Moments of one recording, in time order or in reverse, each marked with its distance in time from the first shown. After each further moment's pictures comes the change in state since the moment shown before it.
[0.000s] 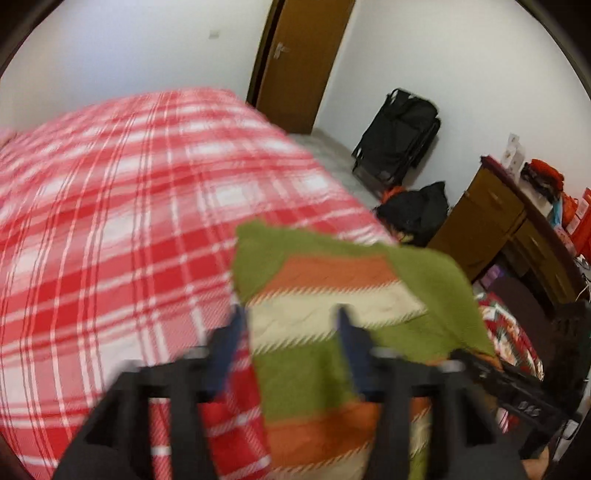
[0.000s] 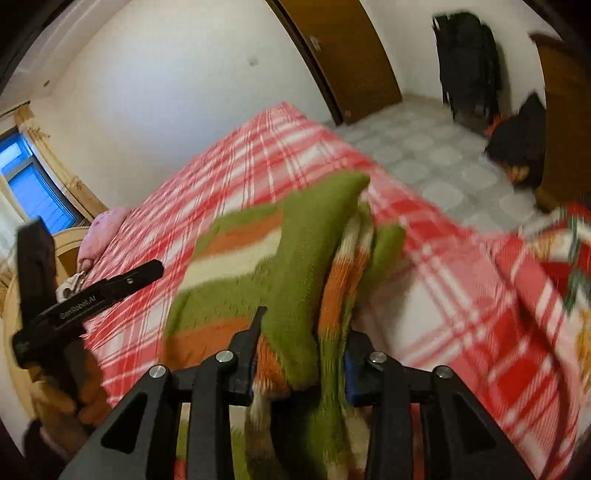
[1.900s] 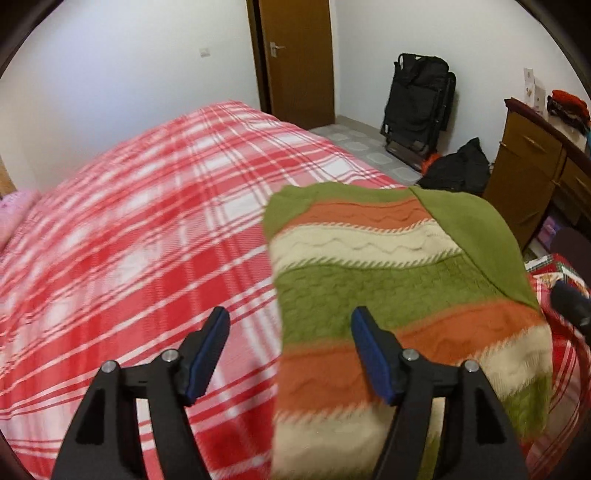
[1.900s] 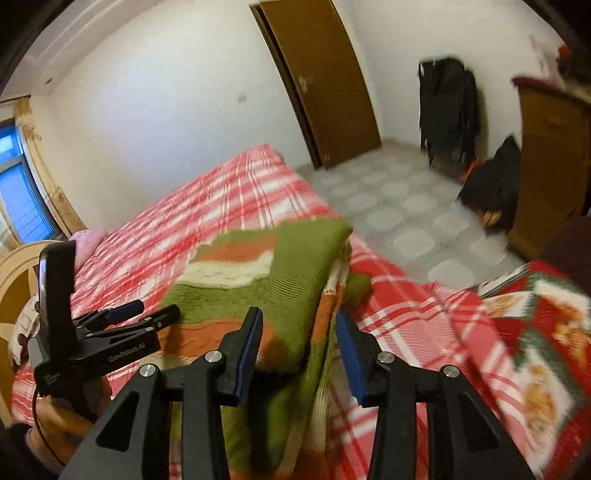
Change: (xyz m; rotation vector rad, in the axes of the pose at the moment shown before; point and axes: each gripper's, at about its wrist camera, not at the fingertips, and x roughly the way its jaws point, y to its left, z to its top) left arm 0.048 -0.044 0.010 0.221 -0.027 0.270; right arm -0.040 0.009 0.015 -0.118 -0.277 -0.154
